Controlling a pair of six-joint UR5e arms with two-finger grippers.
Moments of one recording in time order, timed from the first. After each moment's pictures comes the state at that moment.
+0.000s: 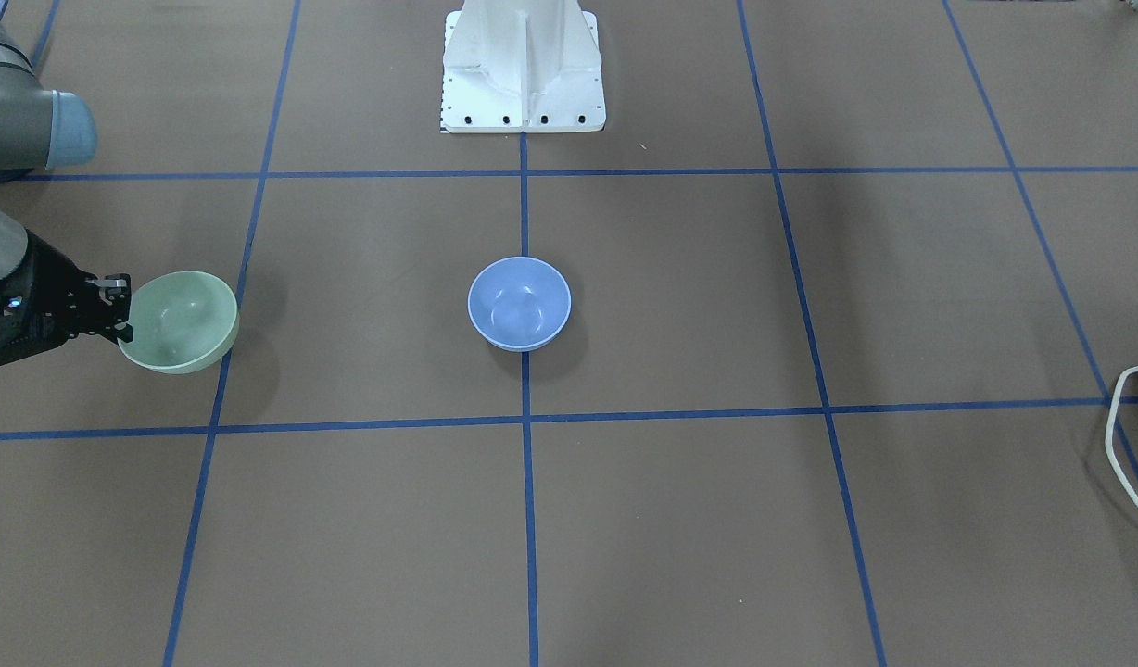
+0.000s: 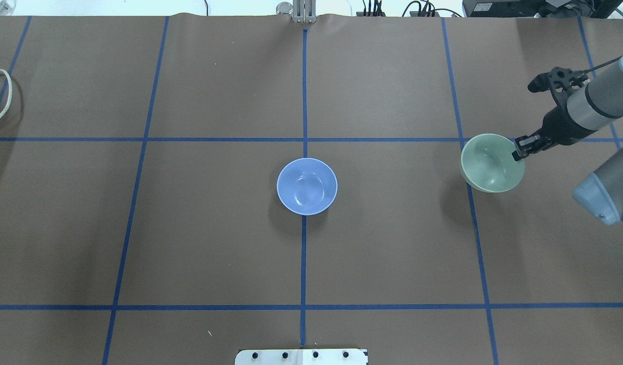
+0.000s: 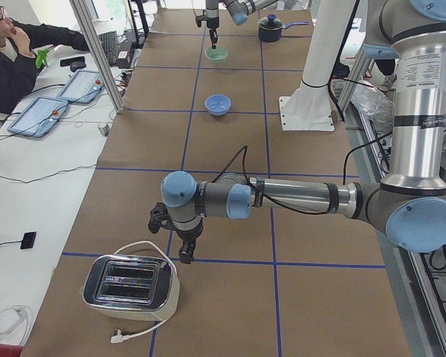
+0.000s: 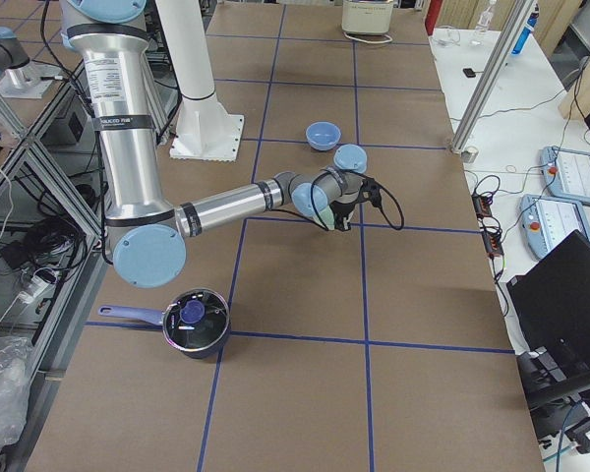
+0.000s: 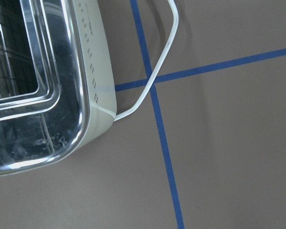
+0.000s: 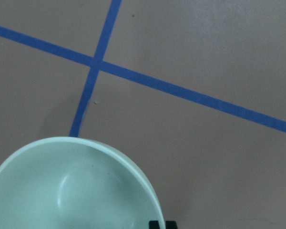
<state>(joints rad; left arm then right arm) -1.53 -1.55 -1.65 -1.55 -2.33 0.09 1.01 -1.41 1.72 -1.27 2.28 0.56</state>
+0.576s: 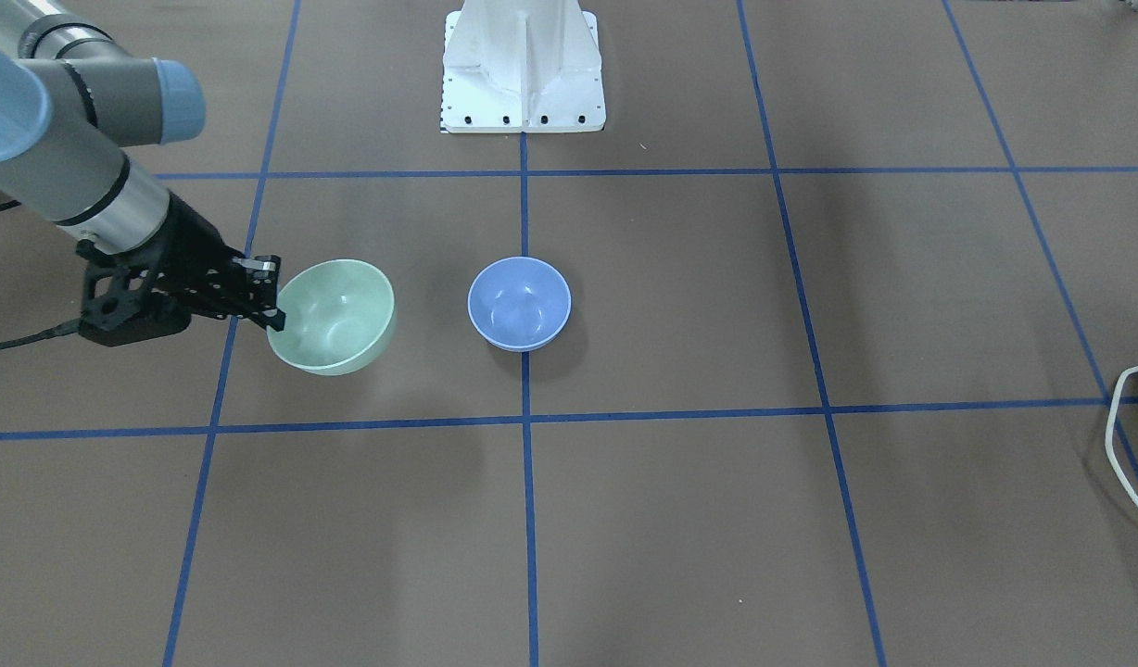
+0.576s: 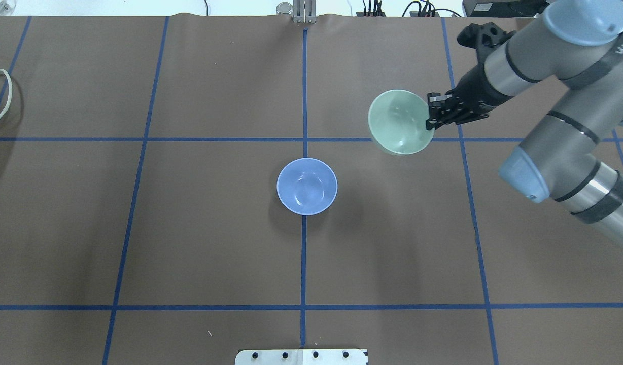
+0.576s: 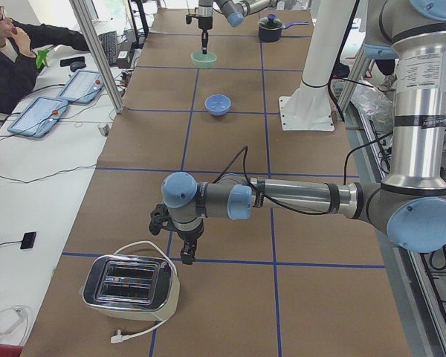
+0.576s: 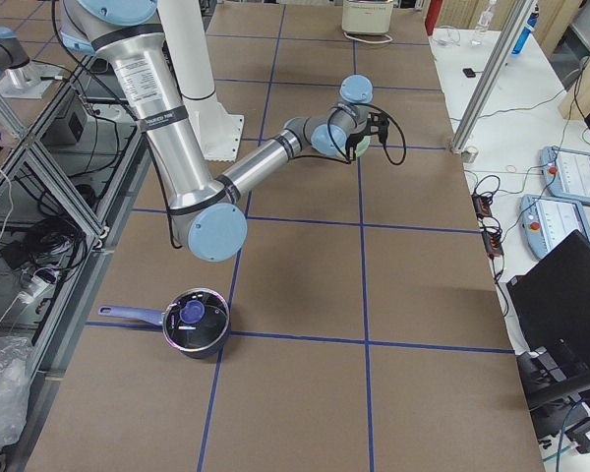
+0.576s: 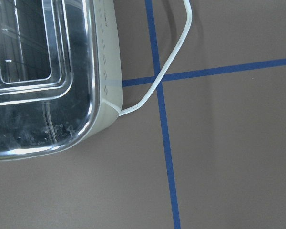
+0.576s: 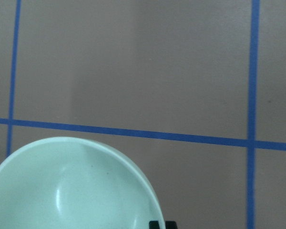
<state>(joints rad) -1.53 -1.54 -1.65 -1.55 -2.33 0.08 0.89 -1.13 1.76 -1.28 2.24 1.09</state>
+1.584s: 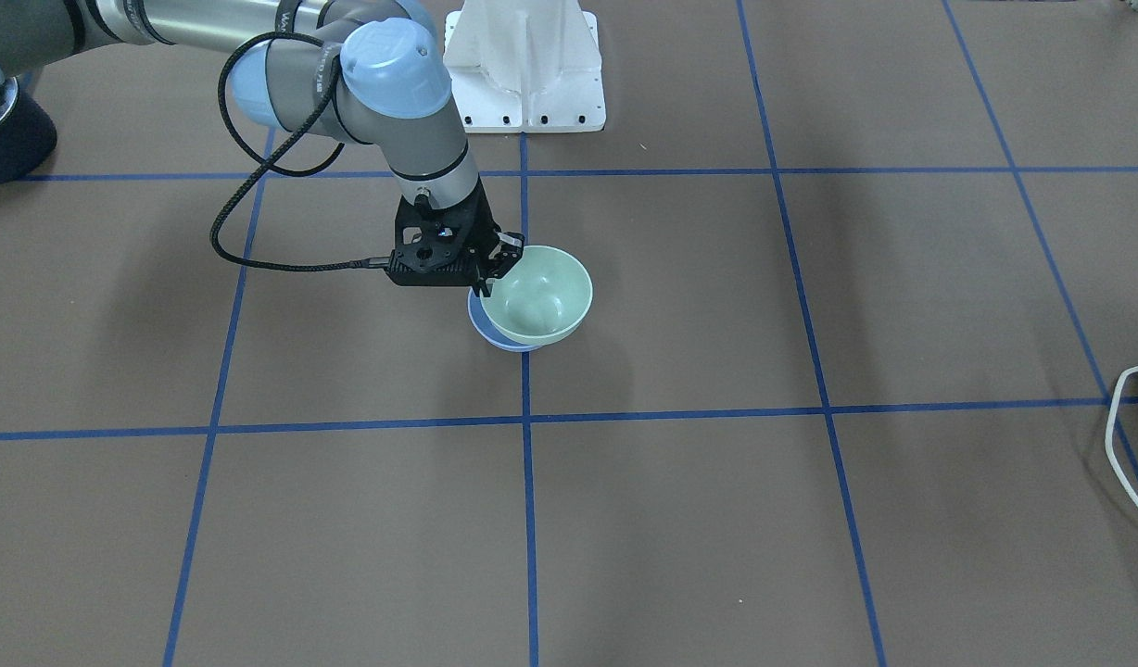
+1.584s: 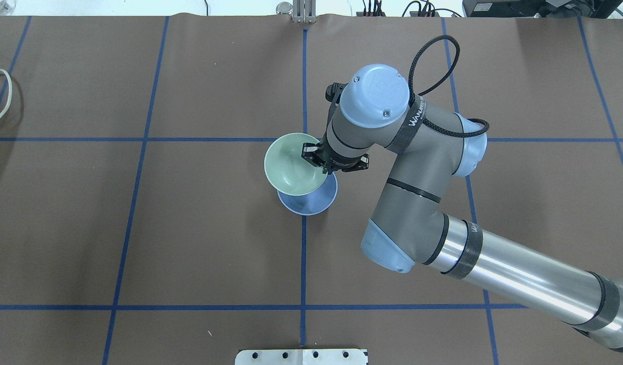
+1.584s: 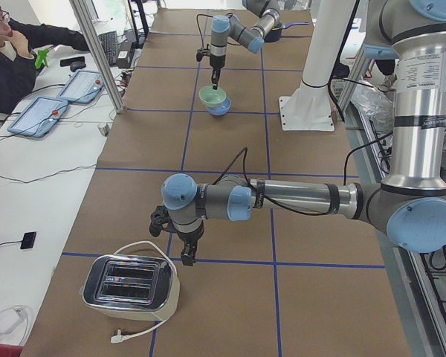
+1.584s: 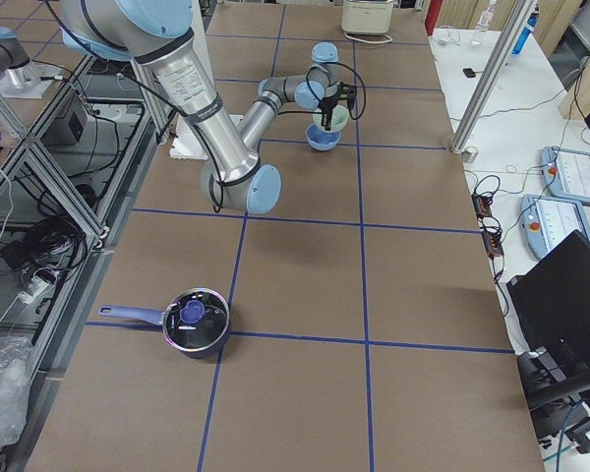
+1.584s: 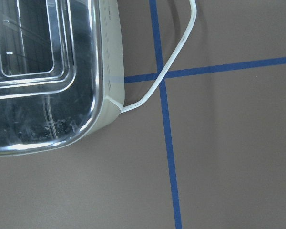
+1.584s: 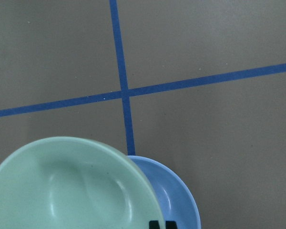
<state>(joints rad) -1.53 -1.54 -1.64 -1.55 -2.33 0.08 0.58 -0.85 1.64 -1.50 1.92 1.34</state>
